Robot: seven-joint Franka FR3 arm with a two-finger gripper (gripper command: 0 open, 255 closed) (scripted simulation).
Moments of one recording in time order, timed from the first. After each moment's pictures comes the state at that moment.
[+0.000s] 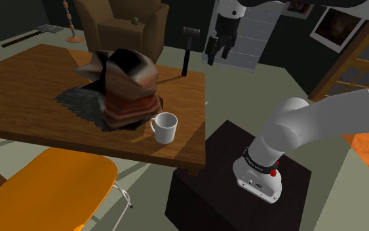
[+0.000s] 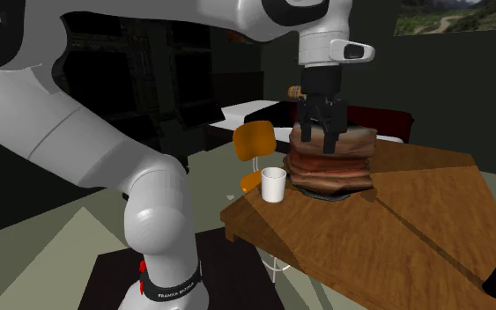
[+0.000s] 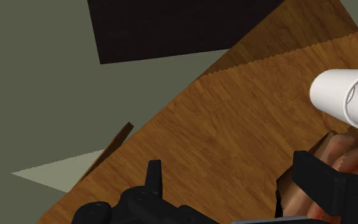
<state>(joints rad) -0.01 -0.74 -0.02 -2.39 -0.09 1.67 0.07</state>
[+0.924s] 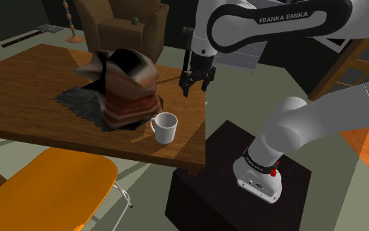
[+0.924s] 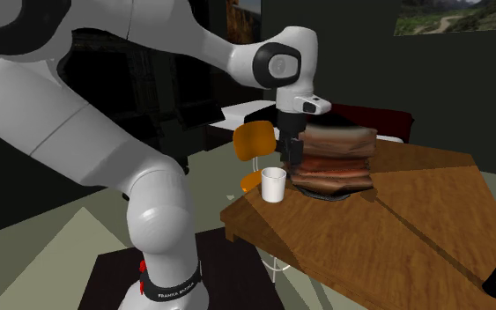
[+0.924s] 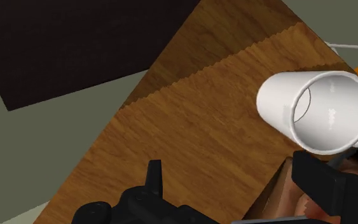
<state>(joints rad) 0.06 -0.68 0.17 -2.61 0.12 1.92 0.40</state>
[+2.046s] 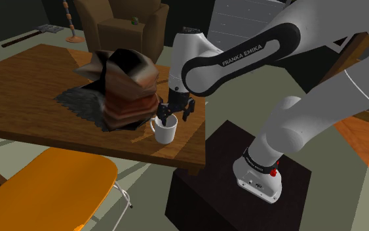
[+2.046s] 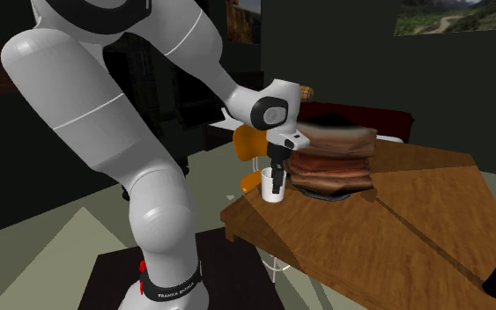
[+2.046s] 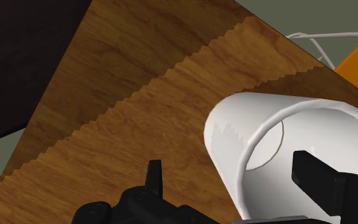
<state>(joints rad) 0.12 -0.41 0.34 -2.70 0.27 2.29 0.63</state>
